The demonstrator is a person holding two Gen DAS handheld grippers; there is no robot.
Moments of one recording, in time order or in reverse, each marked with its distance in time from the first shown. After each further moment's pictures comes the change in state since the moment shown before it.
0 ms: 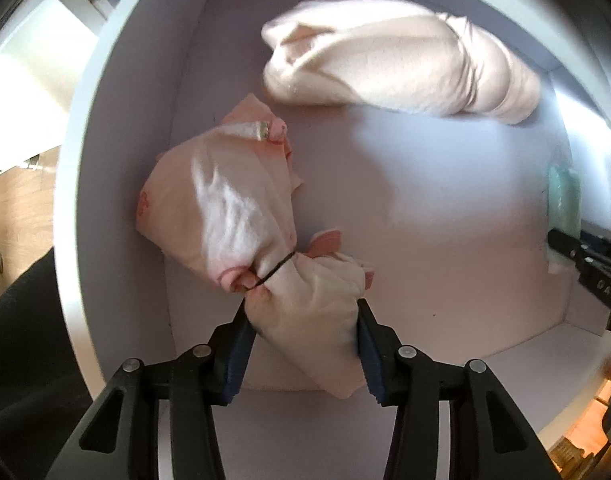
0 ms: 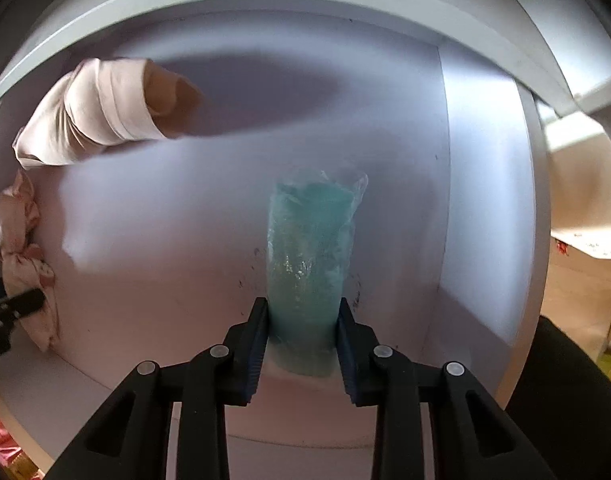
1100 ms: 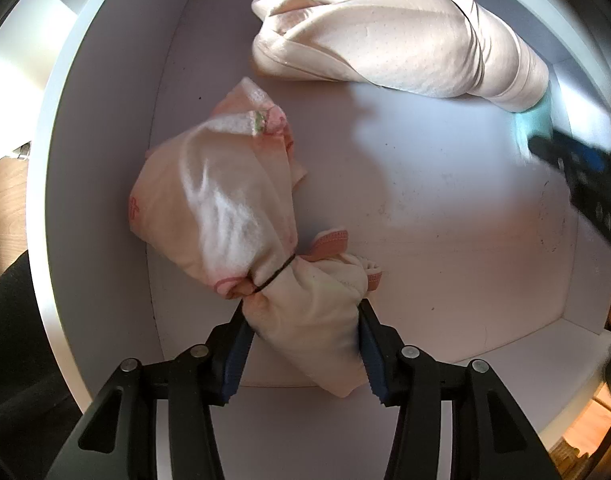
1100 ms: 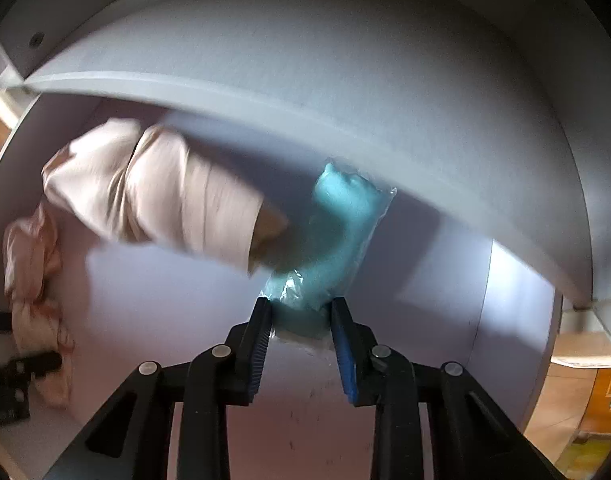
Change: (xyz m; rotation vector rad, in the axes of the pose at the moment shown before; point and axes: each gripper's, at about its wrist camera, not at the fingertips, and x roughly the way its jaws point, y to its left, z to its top) left arm 0.006 0.006 0.011 -0.013 0.068 -0.022; right arm -0.026 0.084 0.059 -0.232 -0.222 -0.042
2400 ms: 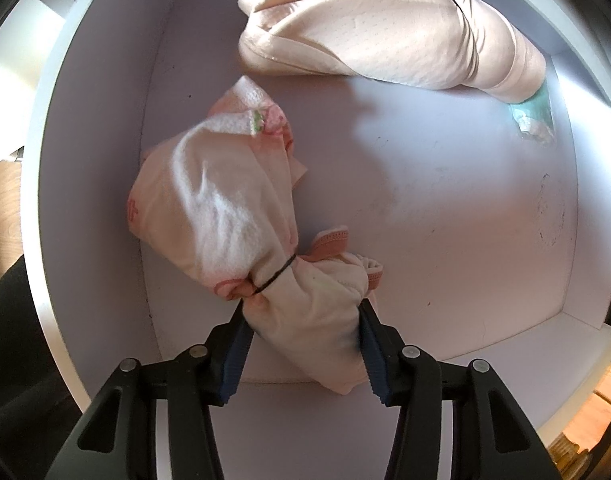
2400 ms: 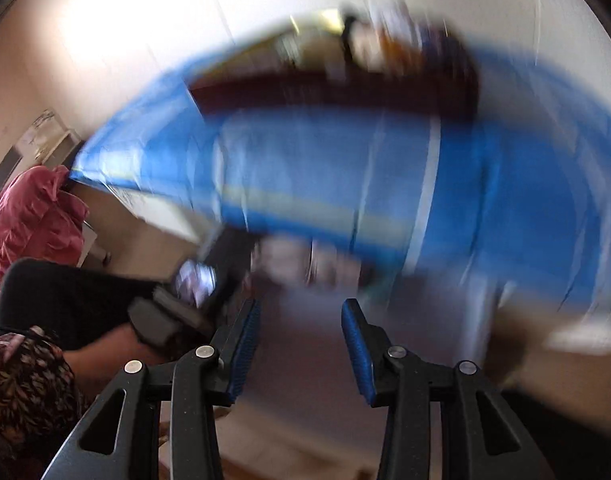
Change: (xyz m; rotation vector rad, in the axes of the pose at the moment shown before) left arm 0.008 -0.003 0.006 0.017 0.023 0.002; right arm -0.213 0.008 -0.054 0.136 -0.262 0.329
